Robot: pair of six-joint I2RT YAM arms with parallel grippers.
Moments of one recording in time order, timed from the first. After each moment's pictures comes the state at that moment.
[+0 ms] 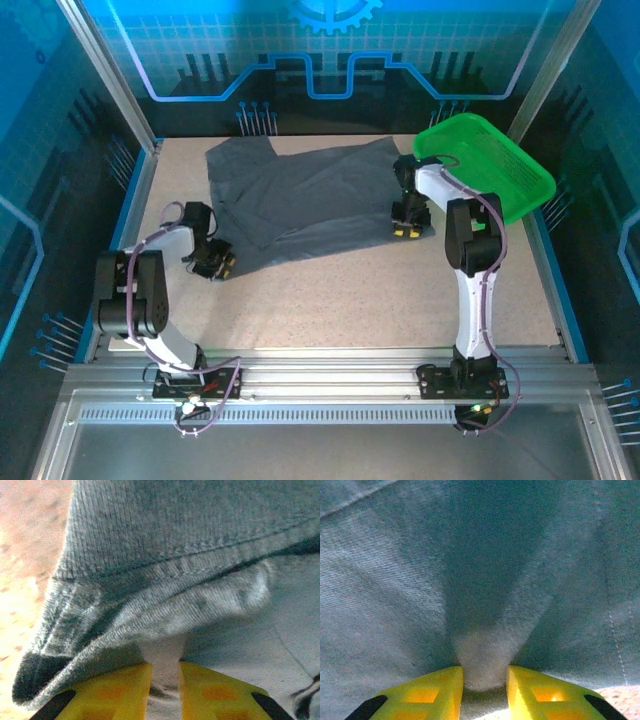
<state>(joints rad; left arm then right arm) 0.09 1.61 0.84 -0.61 0.21 -1.11 0.21 2.22 1.73 -1.14 0.02 0.42</state>
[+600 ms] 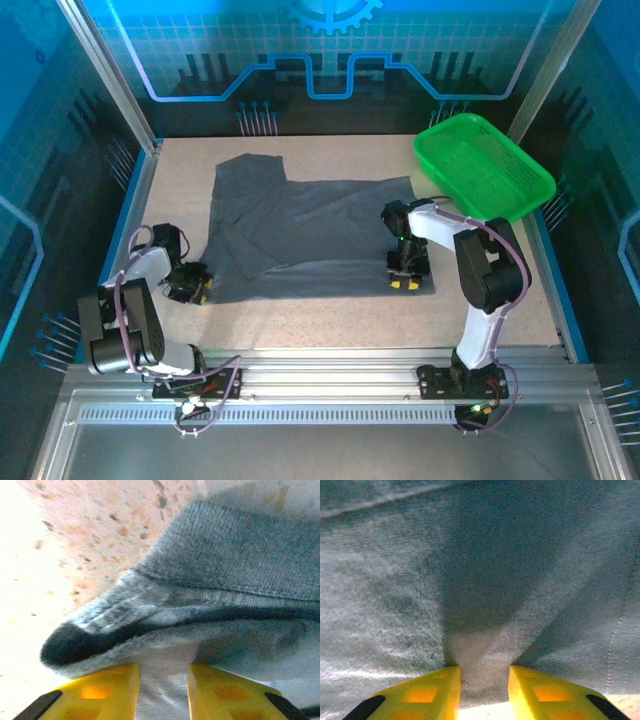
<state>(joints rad) 0.30 1.41 0.70 -0.77 0.20 -1.03 0.38 1.85 1.17 -1.10 -0.05 0.58</state>
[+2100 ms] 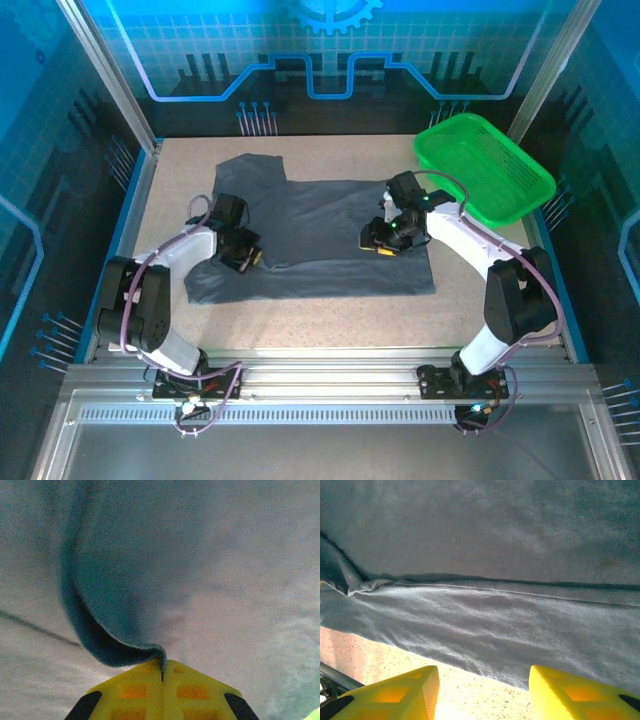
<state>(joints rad) -0.18 1.58 0.95 -0.57 0.21 -1.26 0.38 1.62 1.21 -0.82 -0.37 0.51</state>
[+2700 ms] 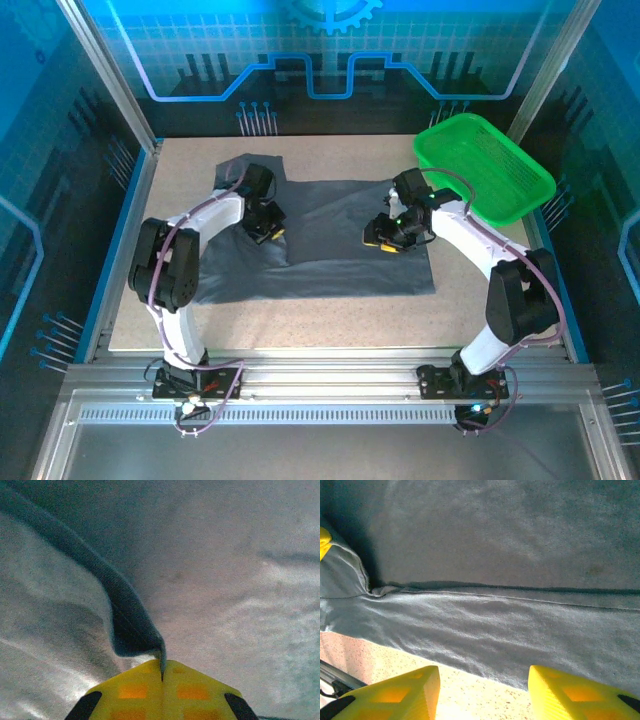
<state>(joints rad) -0.27 1.89 1.34 -0.70 0.21 -0.97 0.34 1.61 1.22 -0.83 -0.40 0.51</state>
